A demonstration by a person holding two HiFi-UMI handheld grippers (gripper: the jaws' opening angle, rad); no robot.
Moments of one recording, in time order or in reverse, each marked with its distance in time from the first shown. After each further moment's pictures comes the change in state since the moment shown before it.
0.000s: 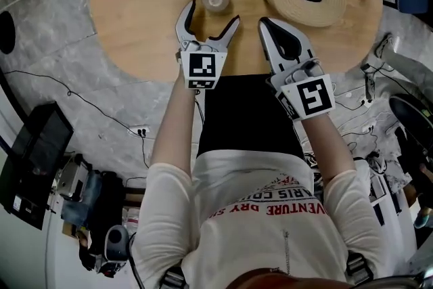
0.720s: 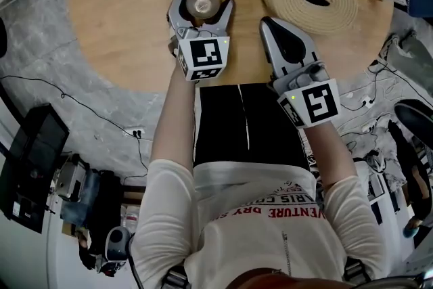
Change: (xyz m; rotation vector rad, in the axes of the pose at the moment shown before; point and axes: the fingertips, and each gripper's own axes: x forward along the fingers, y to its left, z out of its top) left arm 0.056 0.022 -0.022 0.104 0.066 0.132; right arm 0.014 -0.030 -0.038 0.051 0.010 0.002
